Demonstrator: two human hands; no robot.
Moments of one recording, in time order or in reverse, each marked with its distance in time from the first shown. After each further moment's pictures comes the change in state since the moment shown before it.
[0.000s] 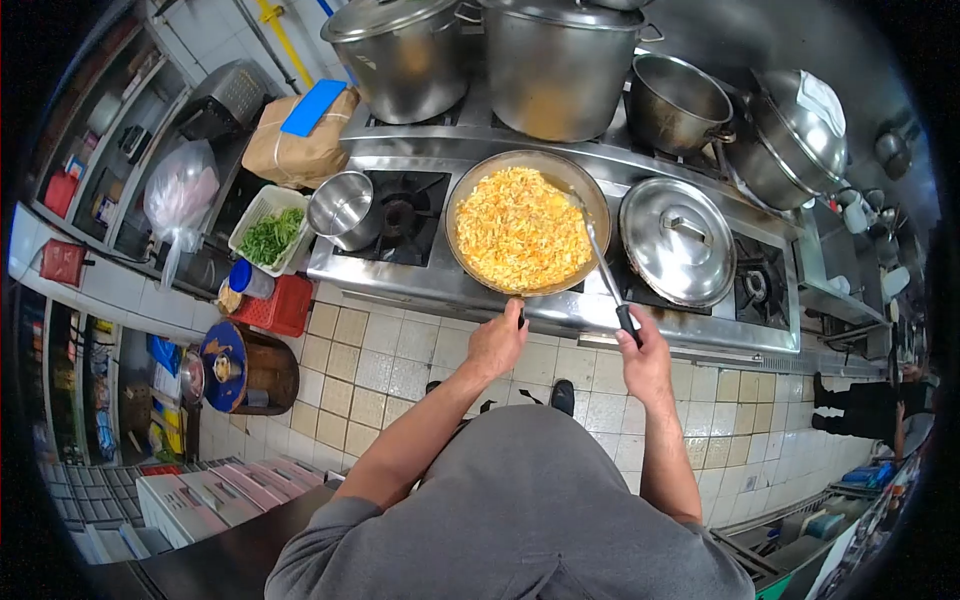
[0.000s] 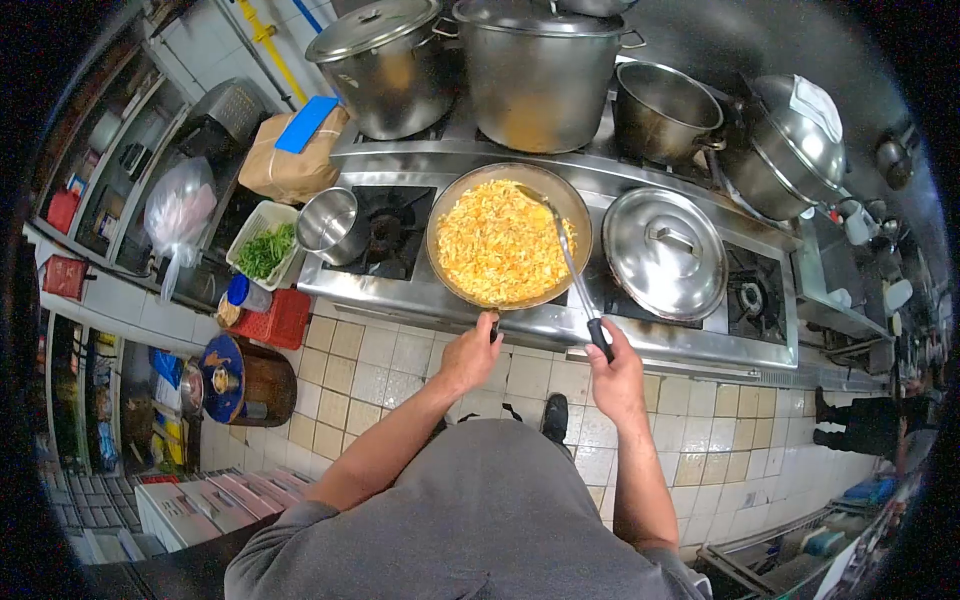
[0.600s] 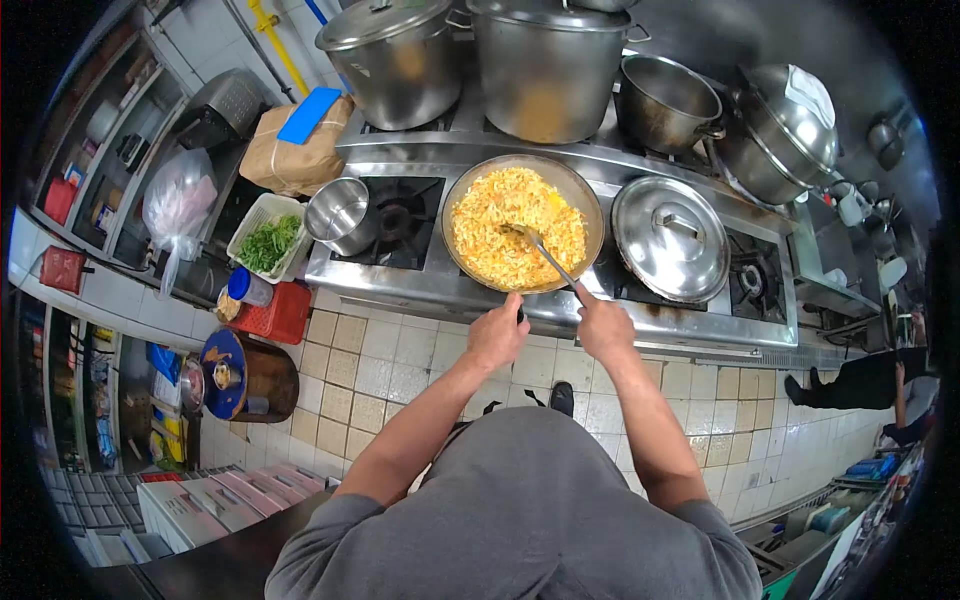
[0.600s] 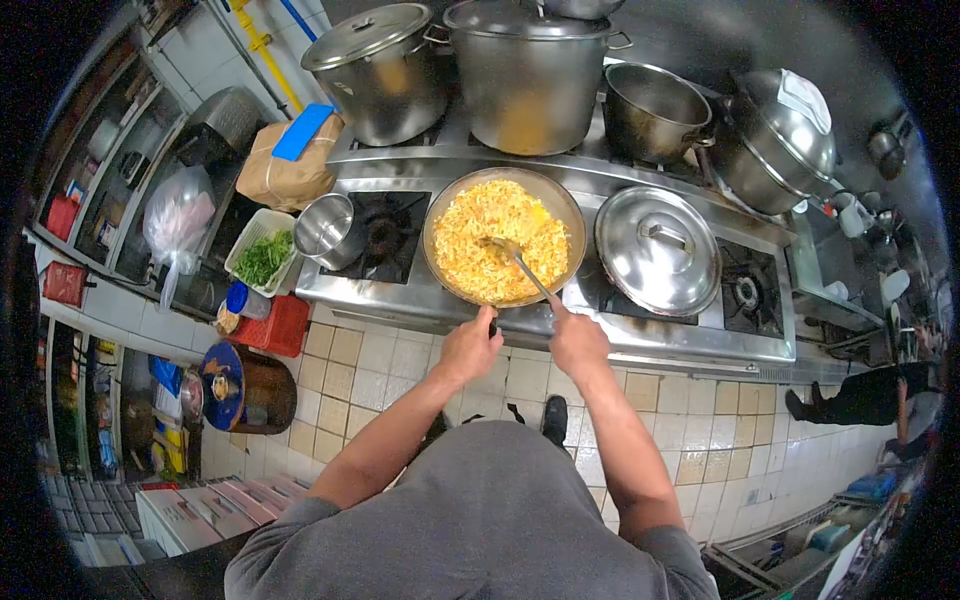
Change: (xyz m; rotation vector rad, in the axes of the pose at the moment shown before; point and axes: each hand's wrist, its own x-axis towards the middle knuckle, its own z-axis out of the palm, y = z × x) left_hand 0.010 0.016 -0.014 0.001 -0.060 -0.038; right_hand 0.052 -0.014 0.053 -0.775 -0.256 -0.042
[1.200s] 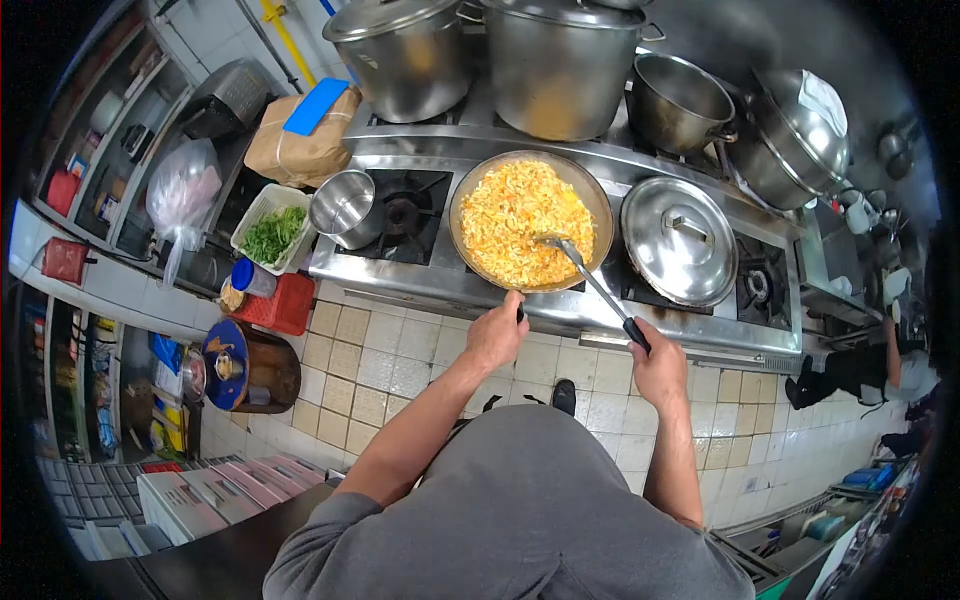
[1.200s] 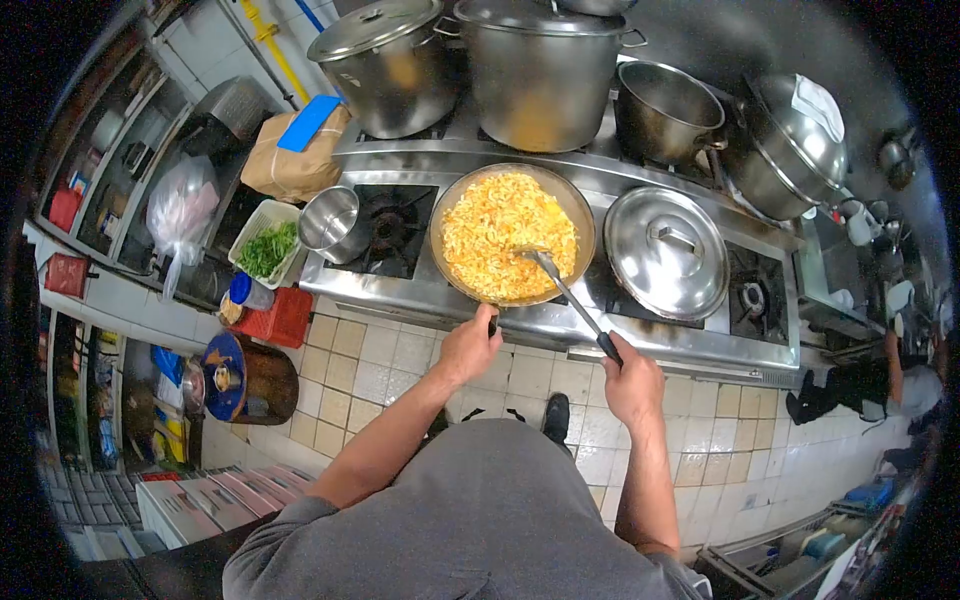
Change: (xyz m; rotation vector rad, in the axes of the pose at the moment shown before) left_hand -0.003 -0.008 -0.009 -0.028 -0.031 -0.039; right_hand -0.074 0.058 -0.027 0.293 0.279 0.044
